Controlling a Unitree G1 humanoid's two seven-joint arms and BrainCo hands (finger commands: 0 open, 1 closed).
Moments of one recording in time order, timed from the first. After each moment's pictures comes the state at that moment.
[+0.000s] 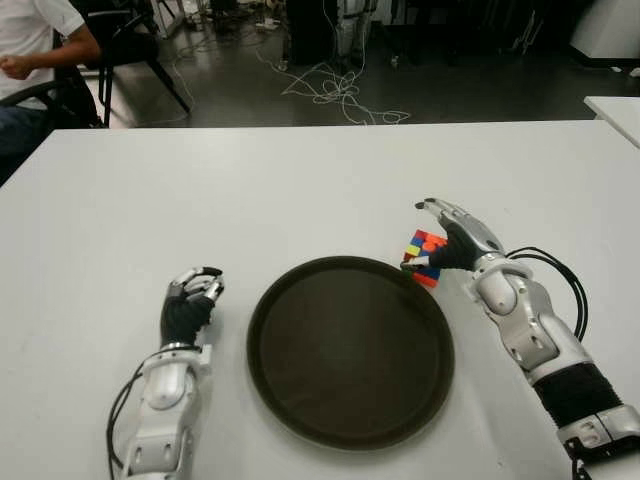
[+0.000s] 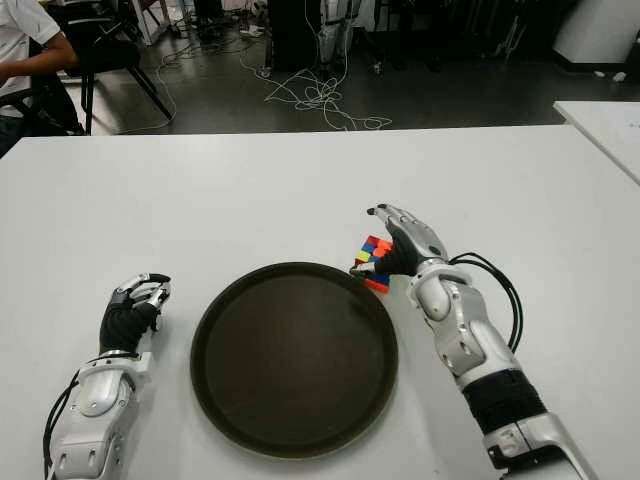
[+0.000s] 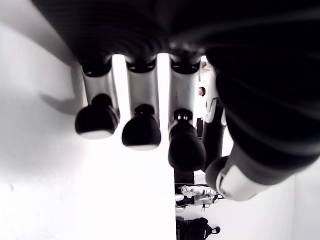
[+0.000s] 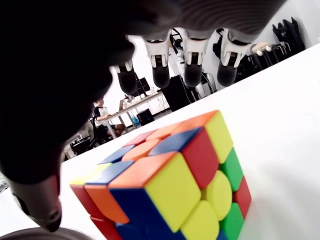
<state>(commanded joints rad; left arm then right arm) 0.13 -0.04 0.09 0.09 -0.03 0.08 0.08 -0.33 -0.36 0.28 0.28 -0.61 0.10 0.05</state>
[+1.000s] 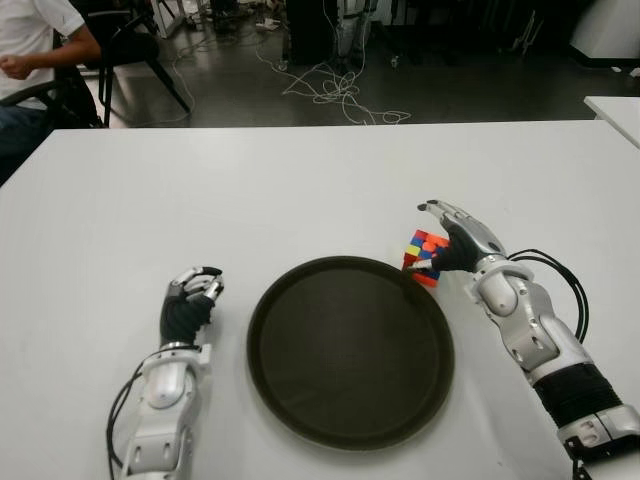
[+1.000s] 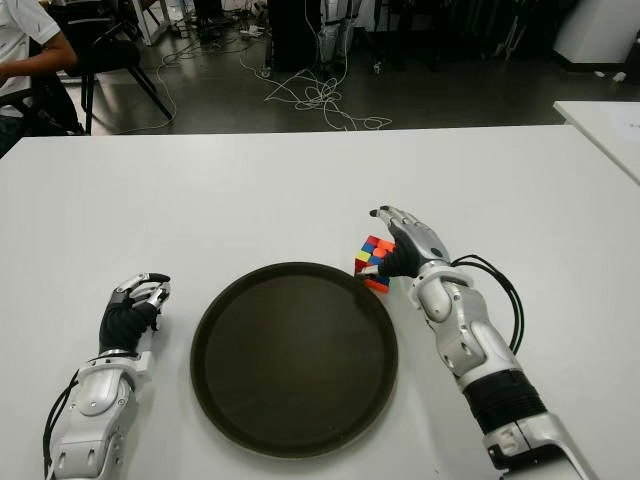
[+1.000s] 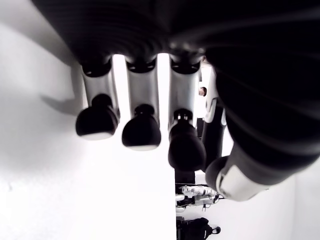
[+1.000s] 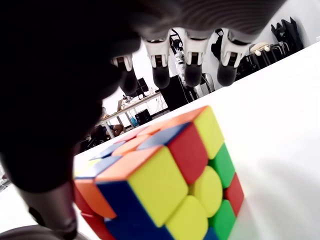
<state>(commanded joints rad) 0.12 -0.04 0.10 0.09 -0.04 0.08 0.08 -0.37 -0.35 0.27 0.38 -0.61 0.08 0.01</state>
